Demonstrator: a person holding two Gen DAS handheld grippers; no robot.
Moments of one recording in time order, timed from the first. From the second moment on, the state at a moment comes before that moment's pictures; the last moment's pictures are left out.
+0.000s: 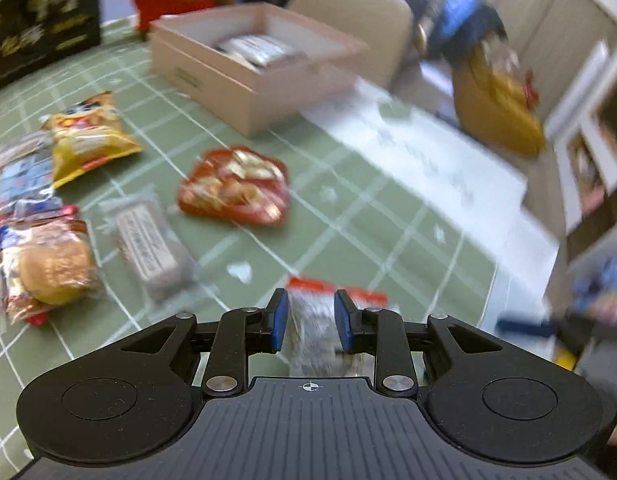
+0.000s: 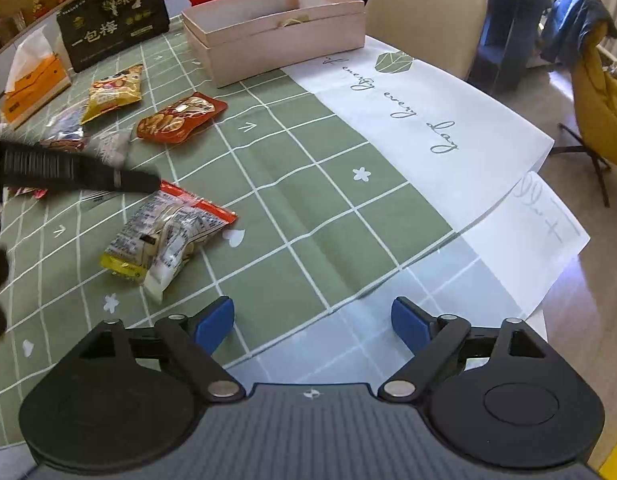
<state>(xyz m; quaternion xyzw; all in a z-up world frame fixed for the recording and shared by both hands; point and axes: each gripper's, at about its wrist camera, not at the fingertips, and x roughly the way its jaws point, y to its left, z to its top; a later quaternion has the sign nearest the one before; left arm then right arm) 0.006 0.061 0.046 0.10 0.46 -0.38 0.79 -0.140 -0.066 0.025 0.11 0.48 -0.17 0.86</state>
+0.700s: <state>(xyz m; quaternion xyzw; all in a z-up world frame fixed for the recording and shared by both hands) 0.127 0.033 0.046 0.05 0.45 -0.28 0.85 -0.146 -0.070 0.019 0.11 0.48 -0.19 0.85</state>
